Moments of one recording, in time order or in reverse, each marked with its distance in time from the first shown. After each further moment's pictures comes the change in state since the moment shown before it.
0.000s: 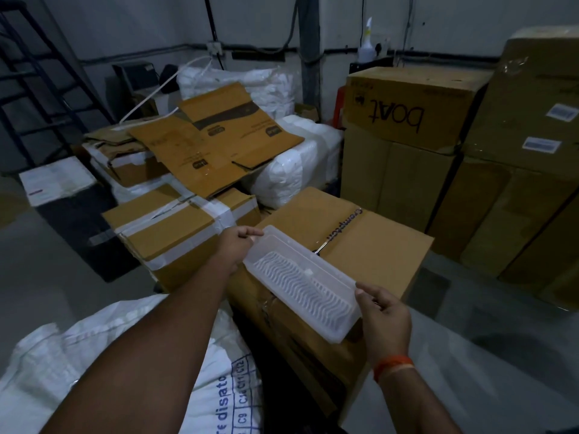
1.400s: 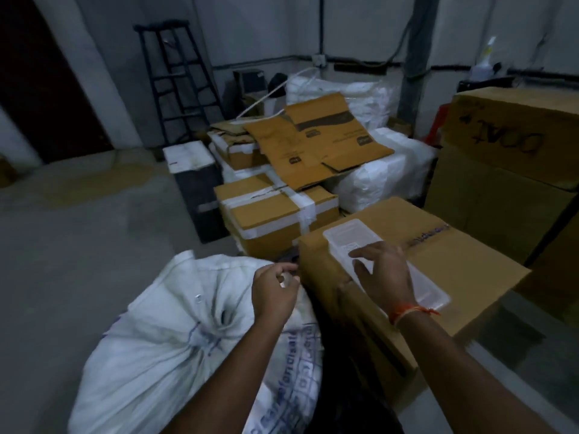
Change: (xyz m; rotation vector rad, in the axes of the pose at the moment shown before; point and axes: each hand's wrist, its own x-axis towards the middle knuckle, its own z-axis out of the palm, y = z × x) left_hand -0.199 -0.080 -0.051 -0.002 0.487 0.044; right_hand -0.030 -0.052 0.090 -0.814 -0.521 -0.853
